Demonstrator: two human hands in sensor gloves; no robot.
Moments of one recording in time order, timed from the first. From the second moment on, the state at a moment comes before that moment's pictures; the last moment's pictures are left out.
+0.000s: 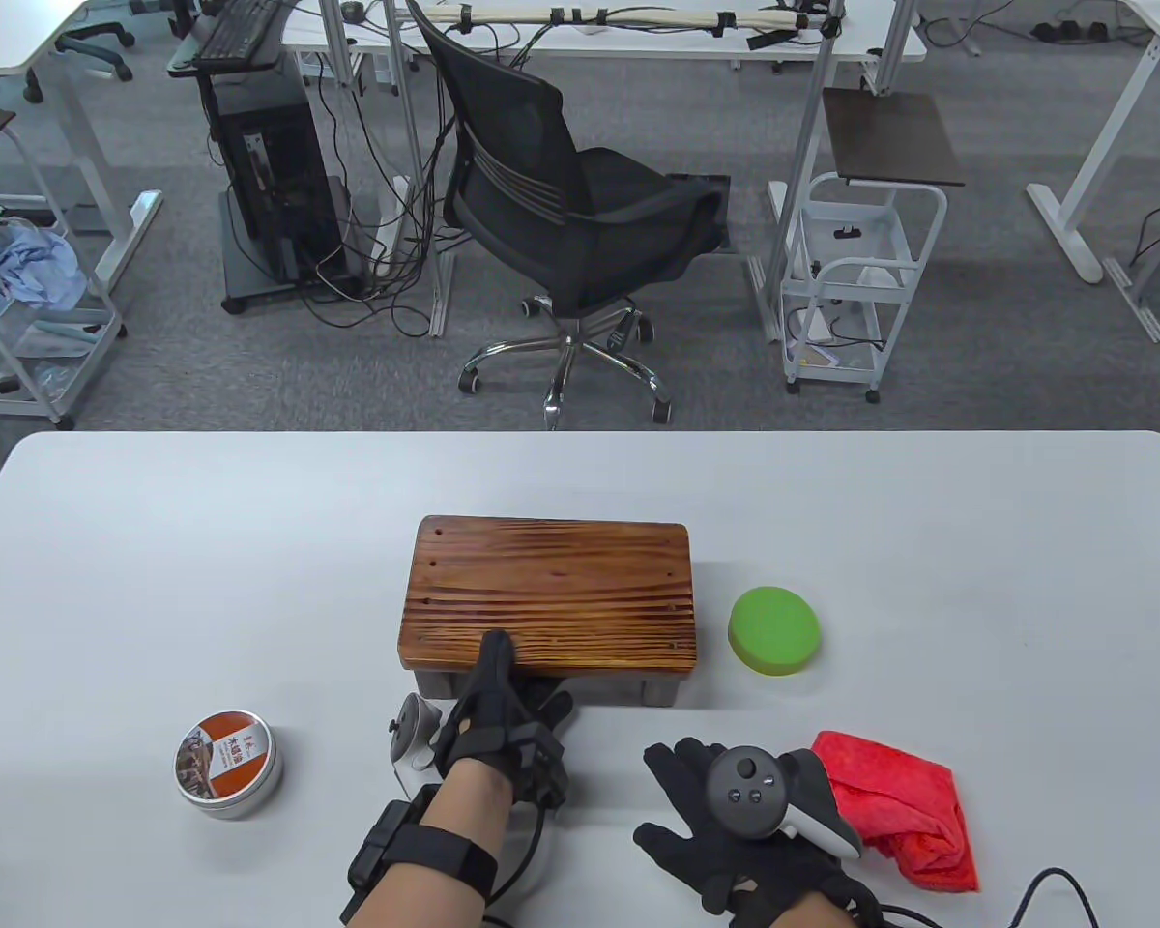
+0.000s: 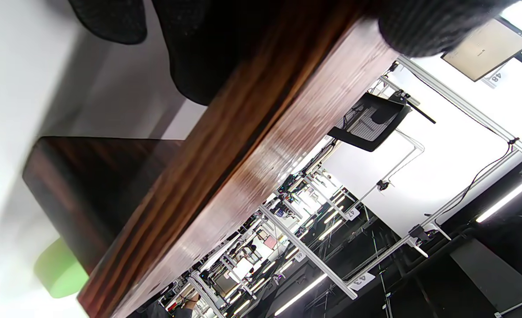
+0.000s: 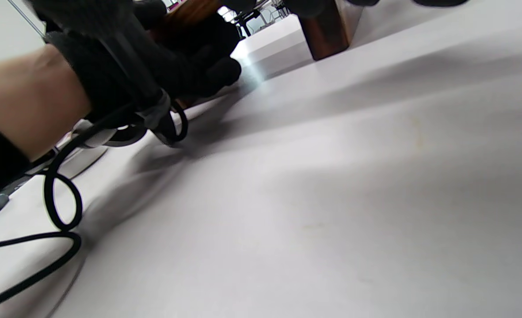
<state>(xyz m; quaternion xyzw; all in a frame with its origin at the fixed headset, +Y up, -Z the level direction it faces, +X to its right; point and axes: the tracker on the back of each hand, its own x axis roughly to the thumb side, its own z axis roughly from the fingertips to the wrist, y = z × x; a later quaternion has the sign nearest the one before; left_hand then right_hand) -0.136 -0.871 -0.372 -0.13 0.15 0.88 0.42 0.139 -0.764 -0.277 0.19 0.20 0.94 0.21</state>
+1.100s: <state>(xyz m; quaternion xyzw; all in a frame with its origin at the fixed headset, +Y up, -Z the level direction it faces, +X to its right) -0.139 -0.735 -0.308 -0.09 -0.14 0.32 0.93 0.138 -0.767 -0.275 0.21 0.20 0.94 0.21</state>
